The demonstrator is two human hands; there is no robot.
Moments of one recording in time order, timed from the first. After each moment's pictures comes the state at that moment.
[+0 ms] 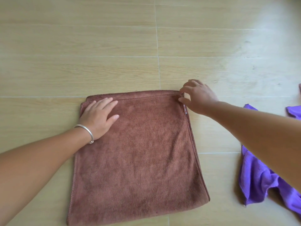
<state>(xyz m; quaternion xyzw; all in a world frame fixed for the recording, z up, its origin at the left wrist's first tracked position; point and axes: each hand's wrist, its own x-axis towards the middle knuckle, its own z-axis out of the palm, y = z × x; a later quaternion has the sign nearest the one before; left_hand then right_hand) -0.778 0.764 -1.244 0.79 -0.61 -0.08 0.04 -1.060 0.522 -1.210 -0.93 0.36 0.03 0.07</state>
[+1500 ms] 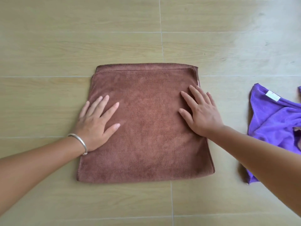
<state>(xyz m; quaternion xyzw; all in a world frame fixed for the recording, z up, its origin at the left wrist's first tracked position) -0.810 0.838 -1.249 0.78 -0.62 -0.09 -0.05 -1.111 0.626 -1.255 -0.92 0.39 0.00 0.08</state>
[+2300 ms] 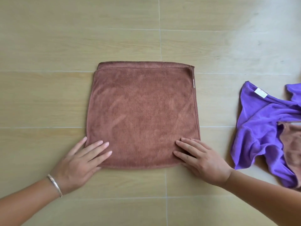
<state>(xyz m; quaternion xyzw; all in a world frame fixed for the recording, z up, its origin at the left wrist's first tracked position) -0.839 0.962 -1.239 0.63 -0.78 -0.04 0.01 -1.205 0.732 -1.249 -0.99 0.11 -0.04 0.11</state>
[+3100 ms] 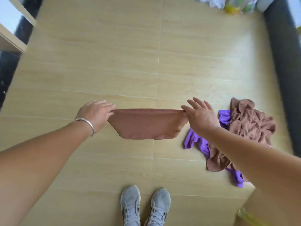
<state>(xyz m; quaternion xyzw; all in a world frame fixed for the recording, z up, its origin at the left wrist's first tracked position) -0.832 0.889 -0.836 0.80 -0.57 -0.14 -0.07 -1.160 0.680 -0.838 -0.92 0.36 0.11 0.06</state>
